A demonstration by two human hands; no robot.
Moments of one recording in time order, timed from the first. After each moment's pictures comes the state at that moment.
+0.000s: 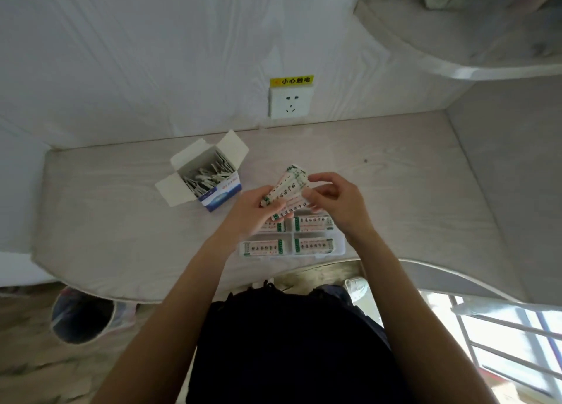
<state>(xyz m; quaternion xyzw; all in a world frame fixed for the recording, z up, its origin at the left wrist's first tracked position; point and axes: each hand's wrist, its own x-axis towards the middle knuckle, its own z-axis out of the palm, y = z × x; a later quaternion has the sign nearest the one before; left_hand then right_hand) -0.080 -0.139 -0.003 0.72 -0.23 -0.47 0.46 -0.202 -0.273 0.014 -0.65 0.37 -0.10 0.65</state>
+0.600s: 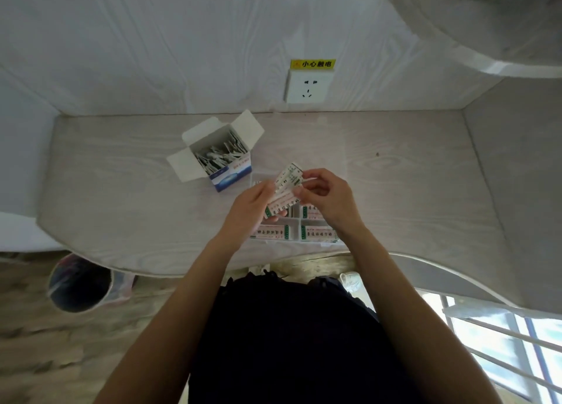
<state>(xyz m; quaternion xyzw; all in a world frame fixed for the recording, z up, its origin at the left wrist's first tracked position) -0.099 -0.119 -0.012 0.73 -0.12 -0.42 0.52 -0.192 -0.253 -0.009 -0.67 0.35 -0.07 0.65</state>
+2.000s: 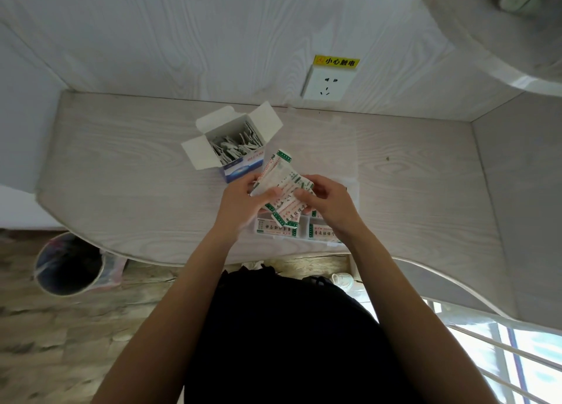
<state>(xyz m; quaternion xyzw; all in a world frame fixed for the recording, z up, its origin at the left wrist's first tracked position) -0.084 -0.095 -0.026 0.71 -0.06 -0.37 0.59 -0.184 -0.239 -0.015 -0.69 0.31 0.01 0.65</state>
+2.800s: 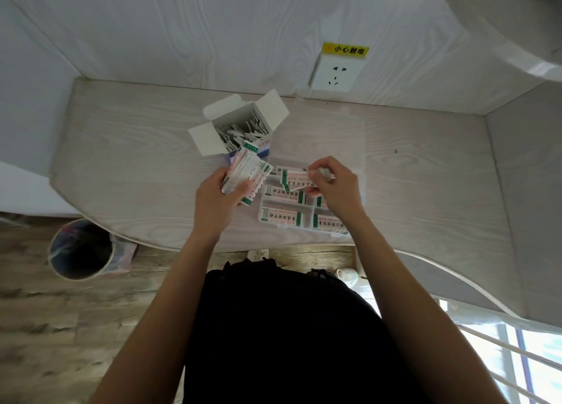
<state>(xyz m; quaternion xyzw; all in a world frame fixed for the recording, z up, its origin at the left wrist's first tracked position) -0.084 -0.054 -0.033 0.80 -0.05 -0.24 0.55 -0.179 -0.244 -0.027 -0.77 0.35 -0.06 0.53</state>
